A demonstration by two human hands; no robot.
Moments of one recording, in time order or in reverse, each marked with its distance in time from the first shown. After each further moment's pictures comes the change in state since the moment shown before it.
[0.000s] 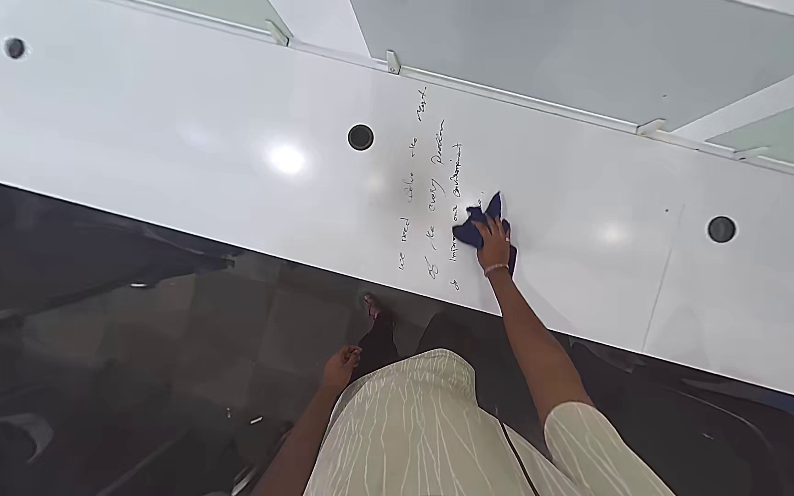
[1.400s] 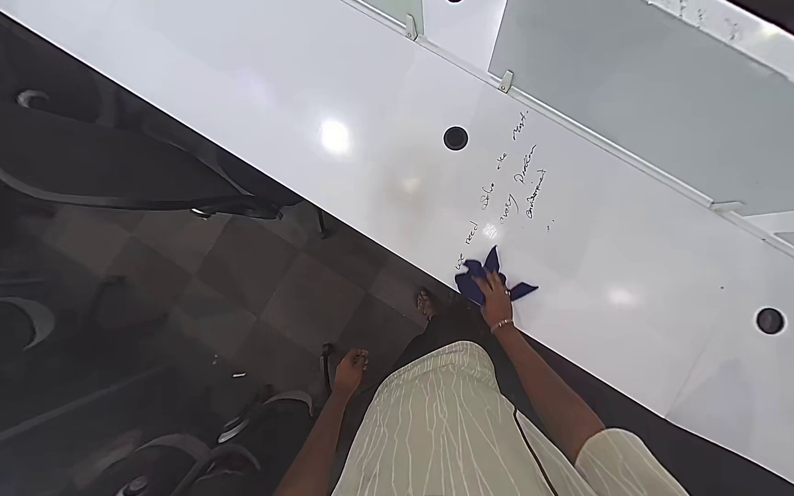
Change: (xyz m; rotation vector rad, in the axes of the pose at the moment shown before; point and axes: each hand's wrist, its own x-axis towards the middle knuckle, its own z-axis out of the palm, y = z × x) left_hand -0.019 -0.112 0.008 -0.352 0.167 -0.126; right_hand -0.102 -0.096 0.067 -0.065 -0.246 -0.289
